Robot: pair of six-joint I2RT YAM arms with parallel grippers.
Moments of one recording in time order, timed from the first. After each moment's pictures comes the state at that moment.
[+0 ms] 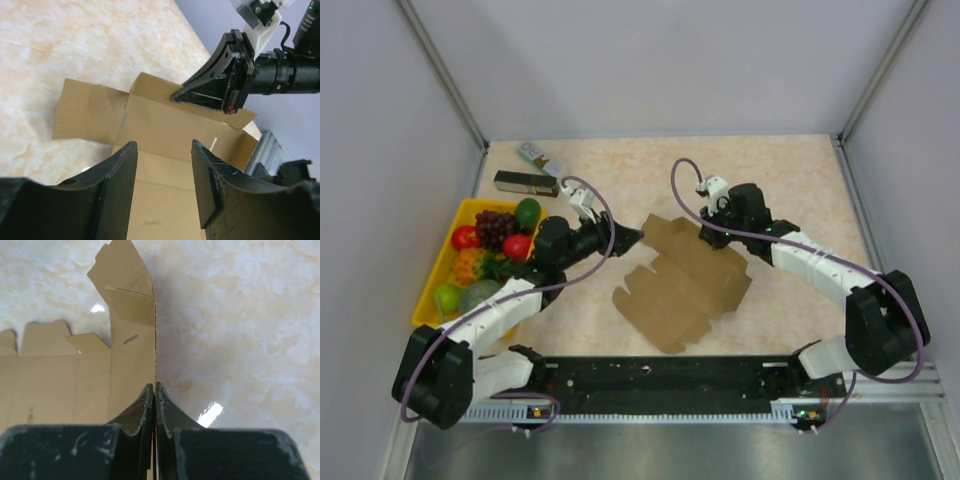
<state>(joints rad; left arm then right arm) -0.44 1.13 0.57 0.44 0.46 -0.62 0.47 1.41 0.92 -0.16 -0.26 -0.06</state>
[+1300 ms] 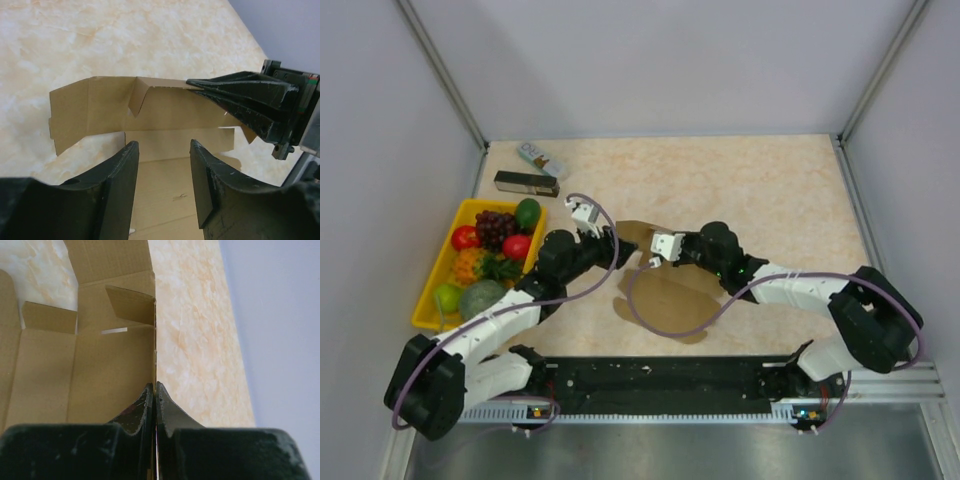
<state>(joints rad) -0.52 1.05 0.50 0.35 0.23 -0.49 0.76 1.43 0.68 0.38 -0.04 -0.87</state>
